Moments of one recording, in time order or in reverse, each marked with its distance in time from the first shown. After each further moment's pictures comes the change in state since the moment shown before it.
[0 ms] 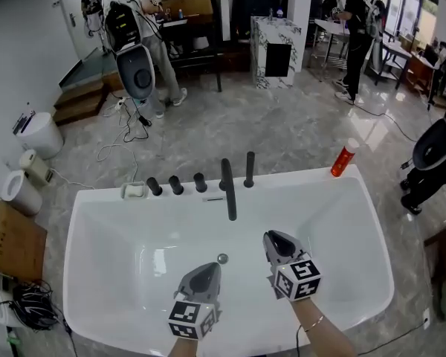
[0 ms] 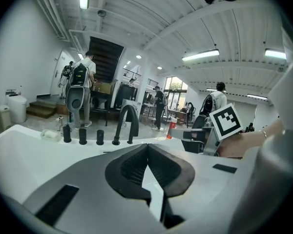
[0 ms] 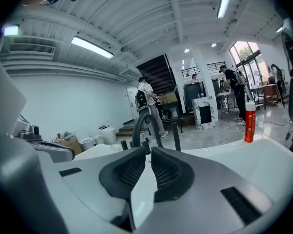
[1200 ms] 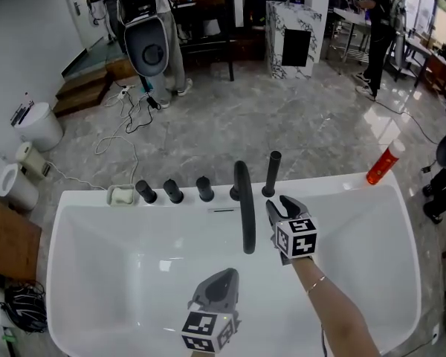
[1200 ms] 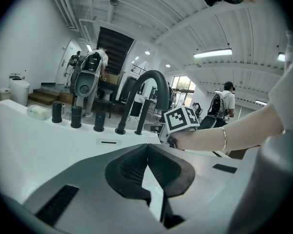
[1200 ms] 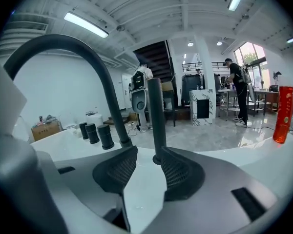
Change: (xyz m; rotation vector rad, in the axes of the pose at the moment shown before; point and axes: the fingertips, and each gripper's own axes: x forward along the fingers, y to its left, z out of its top) left arm 0.183 0.103 -0.095 -0.097 0.028 0.035; right arm 0.296 -0.154 -0.098 -0.075 0.102 -0.089
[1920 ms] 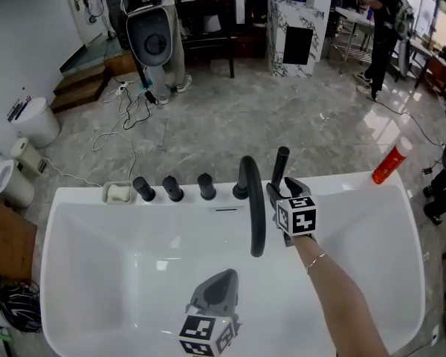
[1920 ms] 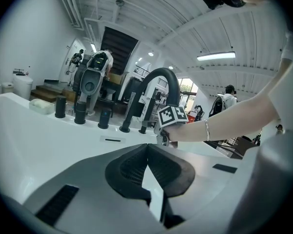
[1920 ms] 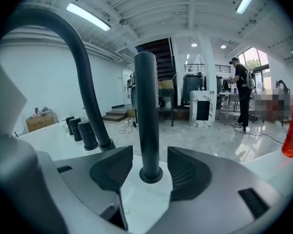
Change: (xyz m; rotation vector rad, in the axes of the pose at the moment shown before) left arm 0.007 0.030 -0.010 -0.044 -0.009 0.021; right arm 0.068 -0.018 0.003 -0.066 0.026 -0.032
